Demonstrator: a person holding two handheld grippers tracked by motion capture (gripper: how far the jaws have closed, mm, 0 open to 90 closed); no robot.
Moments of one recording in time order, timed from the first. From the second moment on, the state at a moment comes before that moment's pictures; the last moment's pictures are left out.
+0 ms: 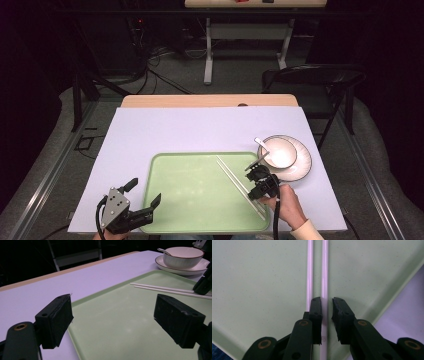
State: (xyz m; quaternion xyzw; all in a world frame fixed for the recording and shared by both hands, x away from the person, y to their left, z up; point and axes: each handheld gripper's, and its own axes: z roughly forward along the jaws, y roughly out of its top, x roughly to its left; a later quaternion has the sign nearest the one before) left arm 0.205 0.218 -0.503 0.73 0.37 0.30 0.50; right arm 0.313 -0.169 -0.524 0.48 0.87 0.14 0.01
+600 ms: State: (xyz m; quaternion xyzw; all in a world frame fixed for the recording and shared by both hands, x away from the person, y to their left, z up) left arm 0.204 0.218 -0.503 0.72 0.37 0.30 0.50; right arm 0.293 -0.189 -0.481 0.38 0.89 0.24 0.09
